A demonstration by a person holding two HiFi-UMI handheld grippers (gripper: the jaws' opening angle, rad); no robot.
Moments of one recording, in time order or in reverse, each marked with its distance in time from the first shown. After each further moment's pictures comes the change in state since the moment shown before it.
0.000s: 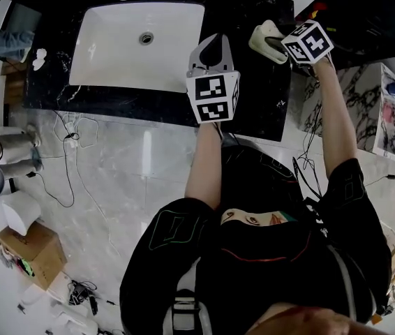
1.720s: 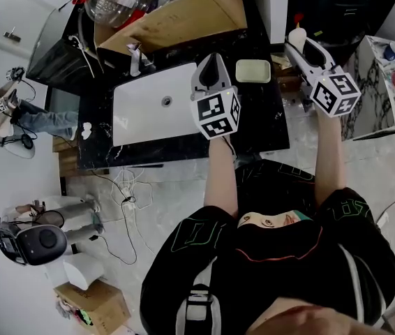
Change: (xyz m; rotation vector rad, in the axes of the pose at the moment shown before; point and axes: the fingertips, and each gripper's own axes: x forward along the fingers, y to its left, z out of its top) left arm -0.010 -0.089 0.106 0.210 -0.189 -0.117; right arm -0.268 0.001 -0.010 0.470 -1.112 -0.455
